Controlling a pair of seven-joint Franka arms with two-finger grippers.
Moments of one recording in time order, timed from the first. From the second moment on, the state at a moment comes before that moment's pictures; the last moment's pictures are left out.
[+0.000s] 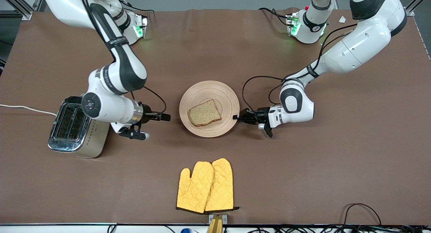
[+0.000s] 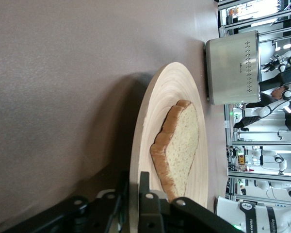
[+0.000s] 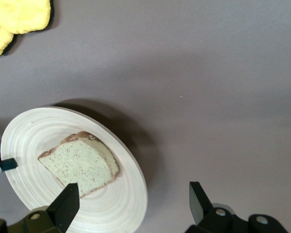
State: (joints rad) left arm 0.25 0.96 -0.79 -1.90 -1.15 2.59 1.03; right arm 0.29 0.43 0.08 -1.77 0.37 2.09 0.37
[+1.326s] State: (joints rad) left arm 0.41 0.83 -0.79 -1.69 -0.99 2.59 0.55; right arm 0.53 0.53 0.08 -1.79 0.01 2.28 0.66
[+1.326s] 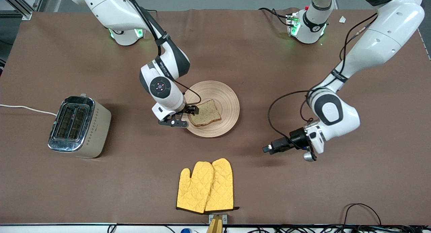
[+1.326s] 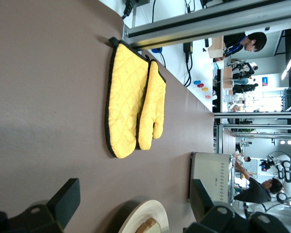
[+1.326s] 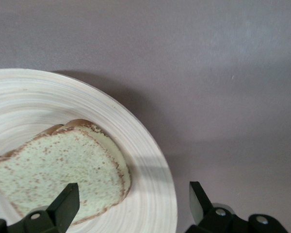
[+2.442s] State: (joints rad) left arm 0.61 0.53 -0.81 -1.45 -0.18 1.75 -0.26; right arm 0.60 0.55 0.08 -1.79 -0.14 2.37 0.66
